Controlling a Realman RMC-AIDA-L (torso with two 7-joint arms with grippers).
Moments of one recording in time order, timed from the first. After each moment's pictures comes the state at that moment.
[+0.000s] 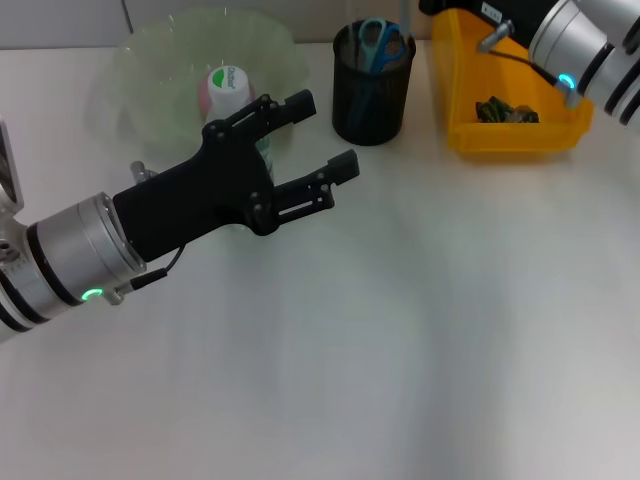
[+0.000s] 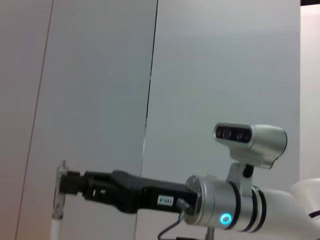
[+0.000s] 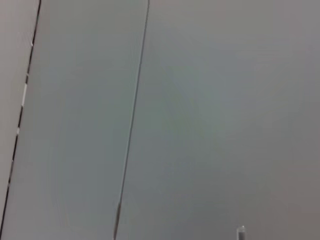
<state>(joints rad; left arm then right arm) -0.45 -2.08 1.36 0.40 0.99 1.52 -0.88 0.62 2.09 -1.38 -0.60 -0.75 -0.86 0.71</state>
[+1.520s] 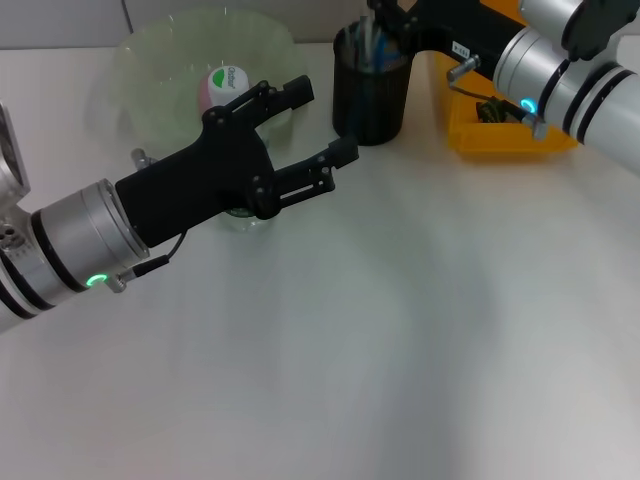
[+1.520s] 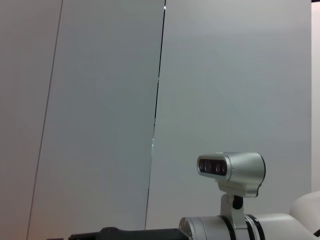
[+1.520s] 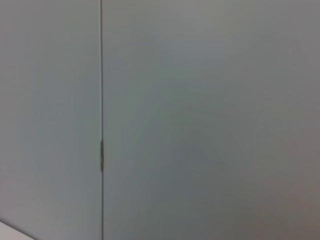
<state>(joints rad) -0.47 -2.08 1.36 0.40 0.97 1.49 -0.88 0.79 2.09 -1.37 -0.28 -0.66 -0.79 0.70</state>
